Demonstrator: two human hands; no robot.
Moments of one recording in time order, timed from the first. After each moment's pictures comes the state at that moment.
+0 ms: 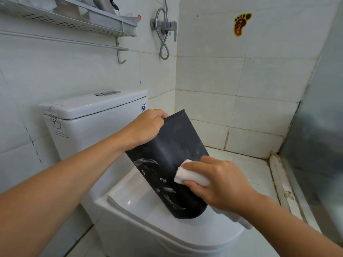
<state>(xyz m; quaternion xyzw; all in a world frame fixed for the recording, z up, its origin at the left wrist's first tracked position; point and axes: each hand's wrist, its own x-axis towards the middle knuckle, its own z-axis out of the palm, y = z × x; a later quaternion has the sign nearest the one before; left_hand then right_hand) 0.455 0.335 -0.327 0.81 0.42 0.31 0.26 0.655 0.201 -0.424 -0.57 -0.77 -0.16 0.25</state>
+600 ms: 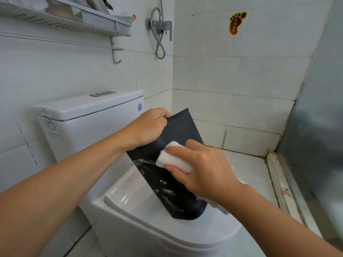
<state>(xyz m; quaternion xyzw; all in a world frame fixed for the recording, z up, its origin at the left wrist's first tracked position) 0.467 0.323 -0.322 0.81 0.42 0.30 0.27 0.626 0.209 -0.400 -0.54 -0.75 -0.20 0.31</state>
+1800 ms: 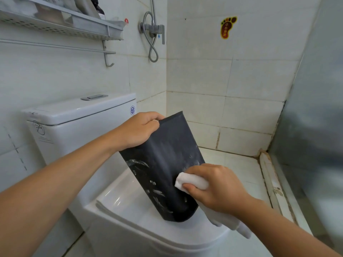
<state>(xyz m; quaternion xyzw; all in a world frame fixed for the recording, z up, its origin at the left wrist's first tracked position) 0.462 0.327 -0.324 0.85 0.37 0.29 0.25 0.682 0.187 -0.434 -0.64 -0.73 -0.05 0.25</state>
